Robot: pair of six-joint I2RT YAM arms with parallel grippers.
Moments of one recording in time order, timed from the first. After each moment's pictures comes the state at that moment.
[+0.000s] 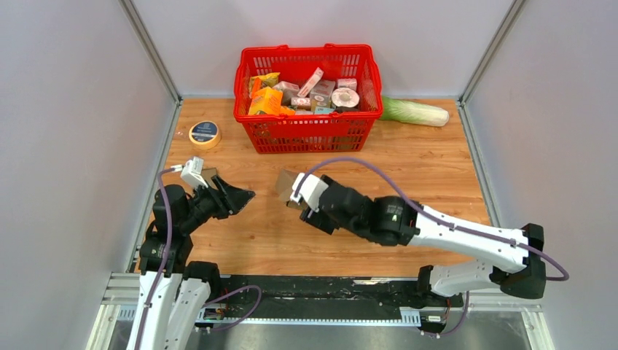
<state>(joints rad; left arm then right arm) -0.08 0.47 0.68 -0.56 0.47 -0.69 1.33 1.23 1.18 -0.63 0.49 -0.13</state>
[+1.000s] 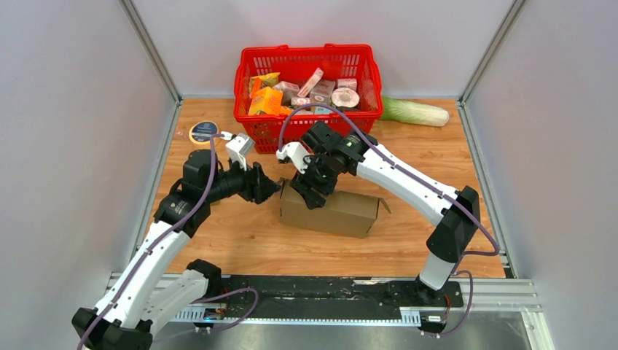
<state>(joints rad) -0.39 0.81 0.86 -0.44 0.50 -0.23 0.87 1.73 1.72 -1.10 -0.29 -0.24</state>
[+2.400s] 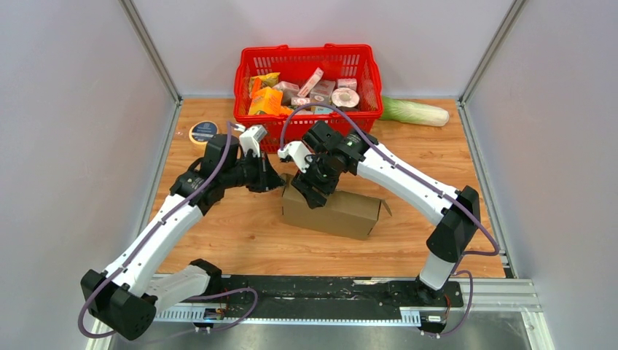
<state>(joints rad) -0.47 1.04 1.01 -0.56 0.43 -0.44 0.87 1.73 1.72 -1.11 -0.27 -0.22</state>
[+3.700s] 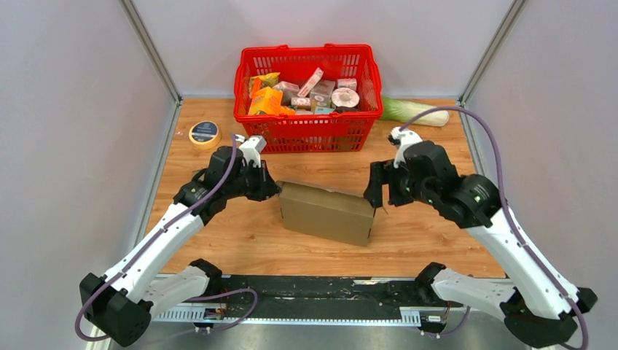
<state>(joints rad) -0.51 0.99 0.89 -0.52 0.27 -0.43 0.72 1.05 1.39 -1.08 0.07 0.38</state>
